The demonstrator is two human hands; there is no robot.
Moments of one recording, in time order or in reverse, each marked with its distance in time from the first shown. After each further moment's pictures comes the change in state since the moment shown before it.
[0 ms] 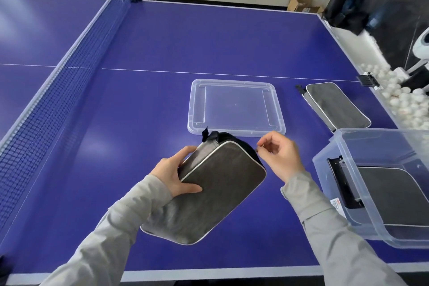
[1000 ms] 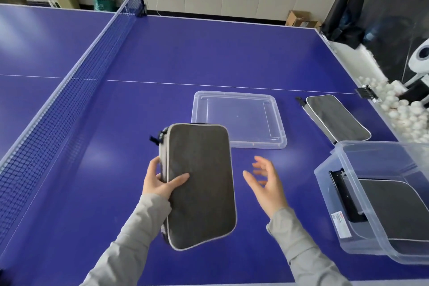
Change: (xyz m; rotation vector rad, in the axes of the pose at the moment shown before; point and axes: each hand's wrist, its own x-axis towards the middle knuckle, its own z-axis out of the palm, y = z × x) left_hand -0.001 -0.027 0.016 -0.890 0.480 -0.260; right_hand -0.038 0.017 0.040 0.098 0.016 0.183
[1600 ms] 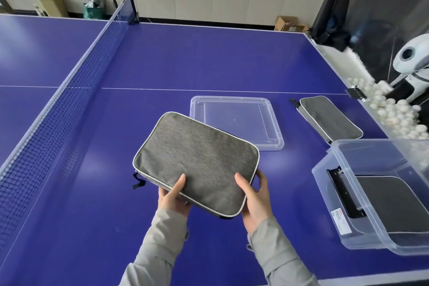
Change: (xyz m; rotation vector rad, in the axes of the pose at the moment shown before) left_hand -0.009 -0.019 0.023 -0.650 0.052 -0.293; right_hand -0.022 -0.010 0.045 0.849 0.057 0.372
